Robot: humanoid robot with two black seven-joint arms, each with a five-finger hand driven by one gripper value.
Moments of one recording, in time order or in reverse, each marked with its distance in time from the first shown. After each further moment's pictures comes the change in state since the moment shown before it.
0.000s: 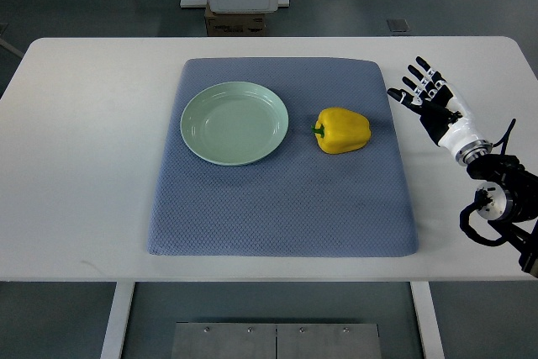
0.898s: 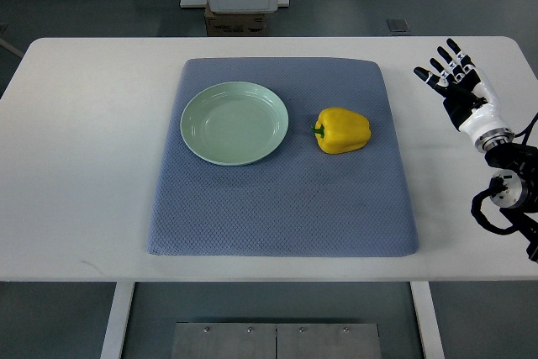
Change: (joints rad) left arm 0.001 0.000 -0.002 0.000 -0.008 -0.001 0.000; right arm 0.006 -0.012 0.106 -0.039 -0.012 0.008 0.011
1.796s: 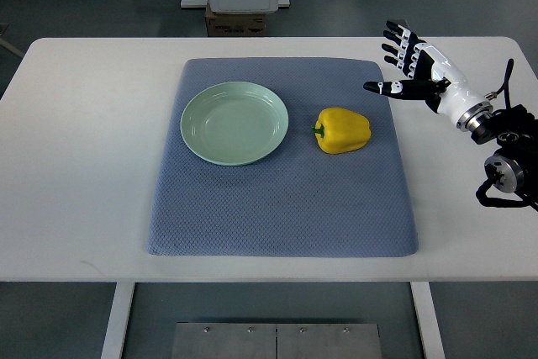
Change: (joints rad) left arm 0.000 0.000 0.000 0.000 0.000 0.000 0.000; right arm 0.188 -0.127 -0.311 0.222 -0.289 -0.122 0.013
